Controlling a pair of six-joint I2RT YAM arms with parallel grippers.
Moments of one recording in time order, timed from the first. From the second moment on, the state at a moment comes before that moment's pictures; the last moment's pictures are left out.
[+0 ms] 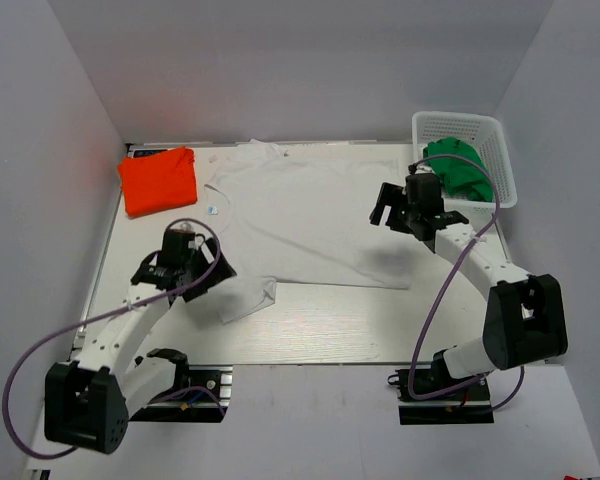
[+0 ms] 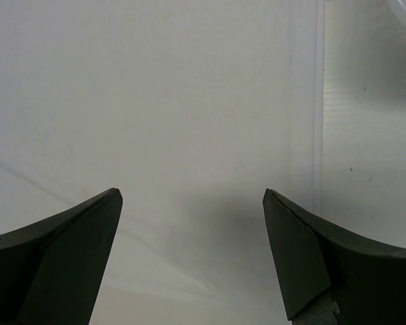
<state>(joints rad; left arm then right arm) -0.20 1.07 0.68 -0.49 0.05 -0.65 0.28 1.45 0.98 -0.25 0.02 0.41</state>
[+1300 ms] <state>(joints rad) -0.26 0.98 0.39 -0.50 0.09 -0.87 0.27 1.27 0.77 -0.29 0.17 0.51</state>
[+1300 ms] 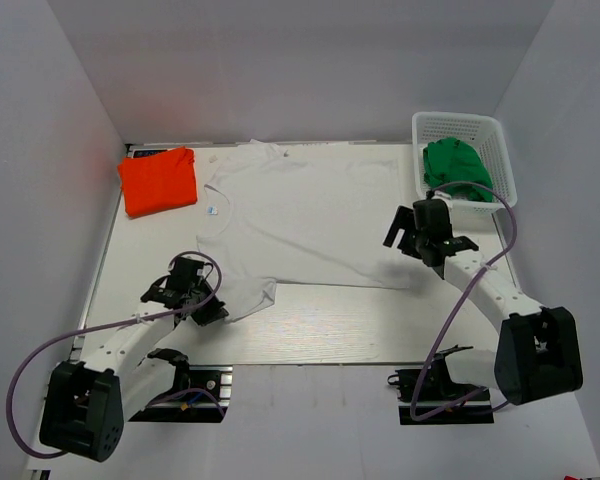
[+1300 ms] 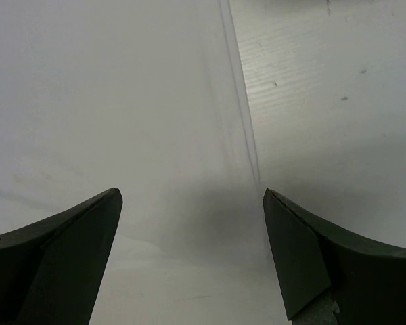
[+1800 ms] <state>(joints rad) -0.26 0.91 0.39 -0.55 0.11 -0.85 0.27 1.16 0.55 -0.43 0.18 0.55</state>
